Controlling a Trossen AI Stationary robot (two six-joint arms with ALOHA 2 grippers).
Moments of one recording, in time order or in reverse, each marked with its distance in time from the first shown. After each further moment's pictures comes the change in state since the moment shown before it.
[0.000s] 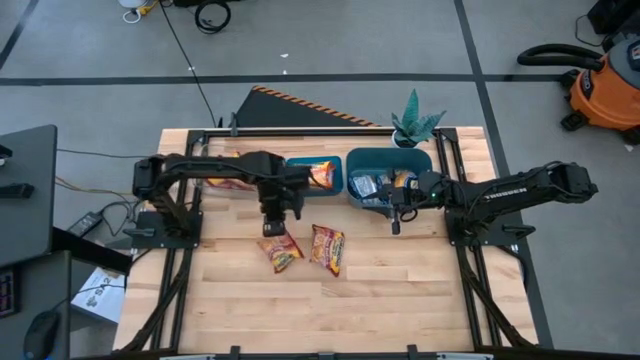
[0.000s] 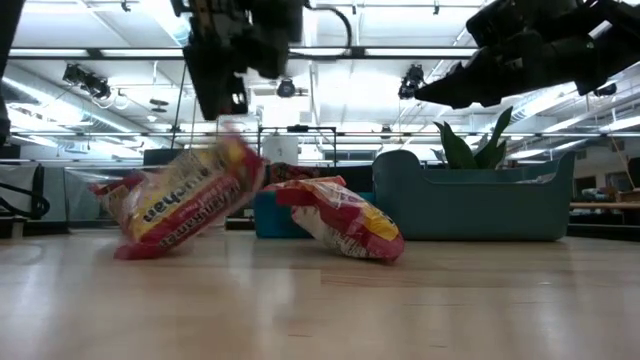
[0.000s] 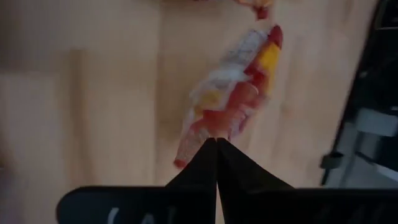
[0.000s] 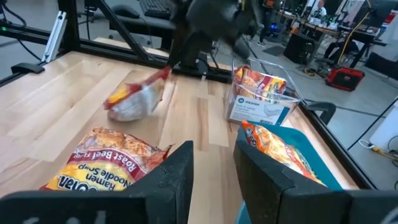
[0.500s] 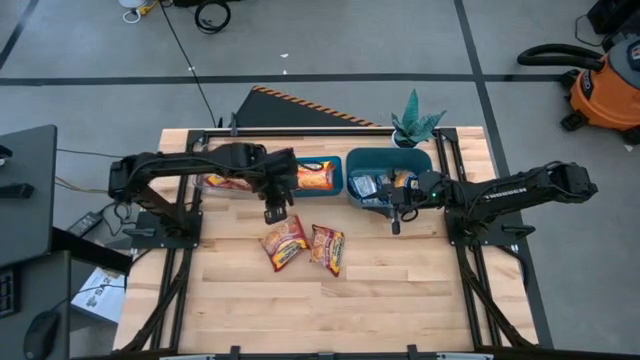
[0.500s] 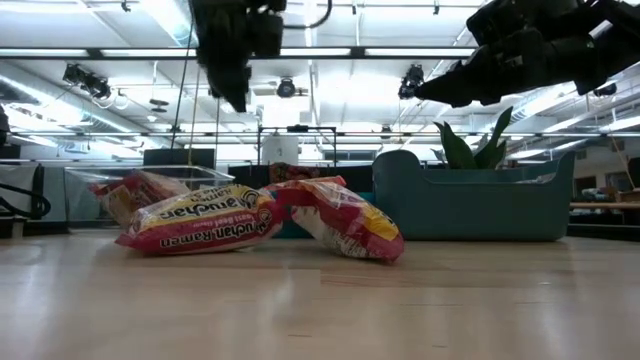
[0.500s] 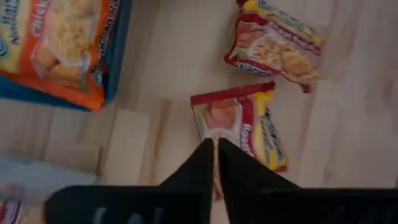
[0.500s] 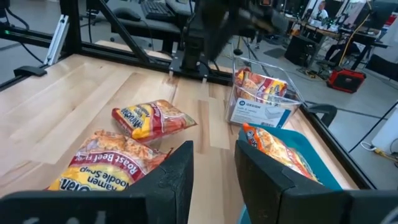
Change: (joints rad) left arm 0.031 -0.188 -0.074 0.179 -0.226 -0.123; right arm 0.000 0.000 0.000 0.010 -0.006 0.005
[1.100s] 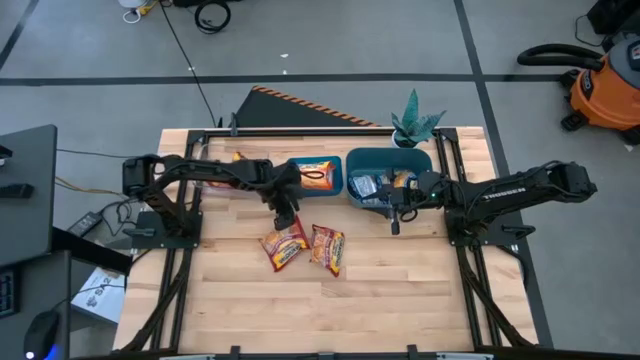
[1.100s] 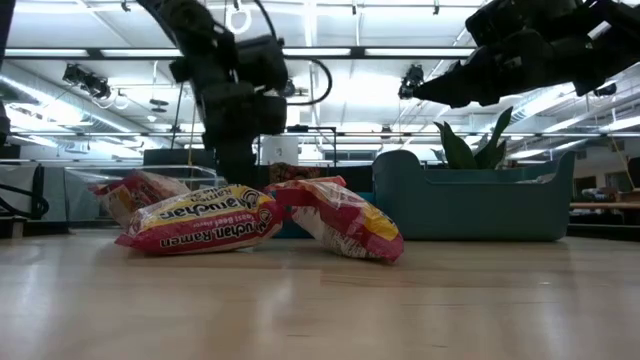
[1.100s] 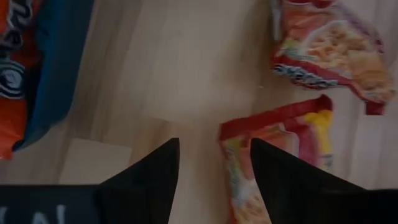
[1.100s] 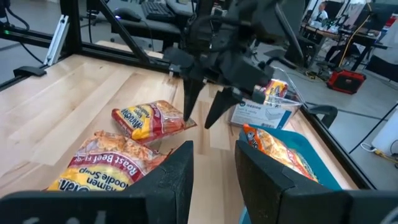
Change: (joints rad) left arm 0.062 0.101 -0.361 0.515 0.133 -0.012; right arm 0.002 0.014 0.000 0.016 -0.001 -0.004
